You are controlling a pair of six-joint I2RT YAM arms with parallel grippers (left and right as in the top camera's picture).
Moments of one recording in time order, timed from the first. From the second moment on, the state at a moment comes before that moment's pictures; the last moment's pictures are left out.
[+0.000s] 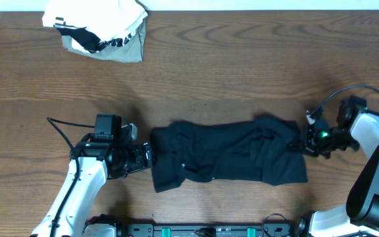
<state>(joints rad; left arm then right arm) -0.07 1.23 0.61 -0.77 0.36 -0.30 -0.35 1.70 0.92 -0.95 -0.52 -0.09</state>
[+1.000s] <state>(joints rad) -0.07 1.23 0.61 -0.76 0.36 -0.30 0.49 1.54 0.95 -1.00 0.16 0.61</state>
